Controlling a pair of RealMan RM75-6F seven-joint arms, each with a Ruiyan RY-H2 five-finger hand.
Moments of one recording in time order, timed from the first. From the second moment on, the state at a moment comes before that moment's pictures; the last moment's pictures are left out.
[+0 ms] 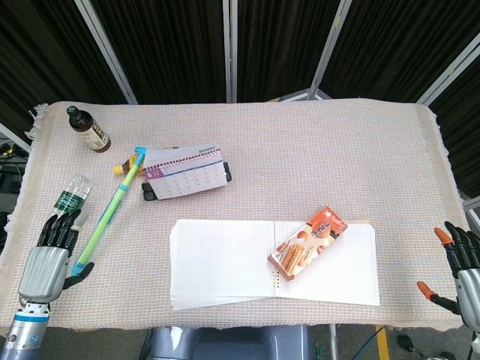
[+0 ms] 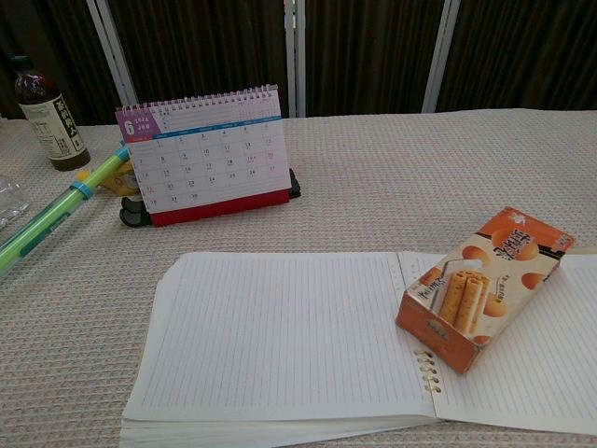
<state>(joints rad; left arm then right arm) -0.13 -1.26 0.04 -1.75 1.58 1.56 0.28 -0.04 -1.05 0.03 -1.60 -1.67 1.69 0.14</state>
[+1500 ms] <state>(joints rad) -0.47 -1.51 -0.27 -1.83 0.77 1.08 0.31 -0.03 -1.01 0.03 -1.61 -1.66 1.69 0.23</state>
